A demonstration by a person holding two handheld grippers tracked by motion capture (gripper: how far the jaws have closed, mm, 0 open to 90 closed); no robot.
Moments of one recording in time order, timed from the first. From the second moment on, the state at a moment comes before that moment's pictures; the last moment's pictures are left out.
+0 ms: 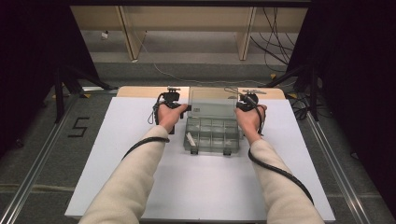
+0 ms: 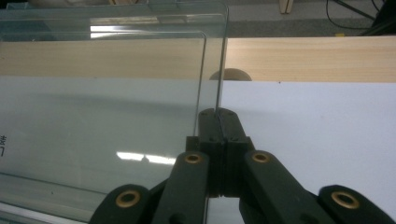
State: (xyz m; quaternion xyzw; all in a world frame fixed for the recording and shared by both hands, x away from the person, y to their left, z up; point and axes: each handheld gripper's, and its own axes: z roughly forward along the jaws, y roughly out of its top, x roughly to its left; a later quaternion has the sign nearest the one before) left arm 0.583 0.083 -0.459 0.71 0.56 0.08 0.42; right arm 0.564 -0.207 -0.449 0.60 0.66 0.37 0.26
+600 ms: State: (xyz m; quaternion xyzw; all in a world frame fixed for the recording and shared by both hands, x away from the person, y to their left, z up) left arm 0.575 0.070 -0.456 0.70 0.58 0.13 0.39; right arm 0.553 -0.206 -0.444 0.60 0.65 0.38 0.26
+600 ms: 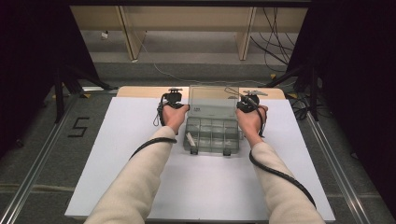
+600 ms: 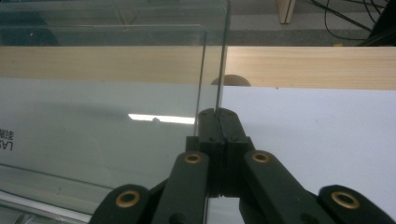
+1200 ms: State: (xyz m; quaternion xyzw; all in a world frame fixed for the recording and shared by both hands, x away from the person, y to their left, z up) left arm 0.564 0.065 -0.457 0.69 0.57 0.18 0.41; right arm 0.551 -0.210 -0.444 0.60 0.65 0.39 0.26
